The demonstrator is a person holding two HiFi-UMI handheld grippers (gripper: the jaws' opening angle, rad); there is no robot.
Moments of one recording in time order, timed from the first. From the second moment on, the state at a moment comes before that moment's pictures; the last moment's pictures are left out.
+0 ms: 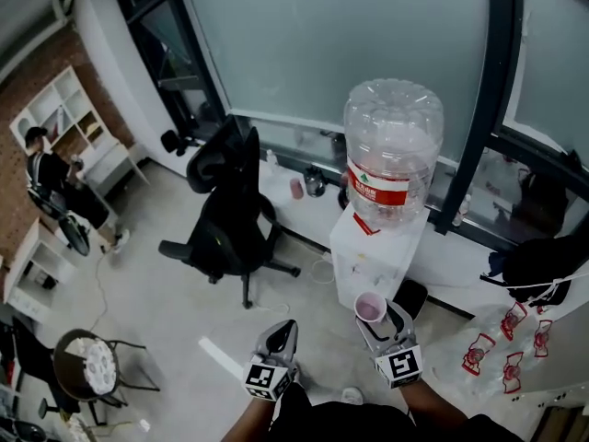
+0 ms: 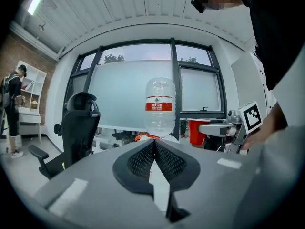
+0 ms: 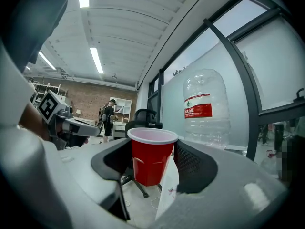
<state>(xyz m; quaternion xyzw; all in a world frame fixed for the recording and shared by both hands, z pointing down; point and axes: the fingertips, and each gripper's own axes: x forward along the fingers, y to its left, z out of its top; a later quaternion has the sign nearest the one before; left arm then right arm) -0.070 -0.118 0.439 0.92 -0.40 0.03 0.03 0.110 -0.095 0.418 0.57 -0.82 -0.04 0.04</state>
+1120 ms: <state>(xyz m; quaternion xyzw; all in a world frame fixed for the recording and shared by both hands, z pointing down) -0.088 -0.285 0.455 0.98 -0.16 0.04 0.04 0.056 -0.178 0.443 0.76 -0.65 -0.03 0.06</state>
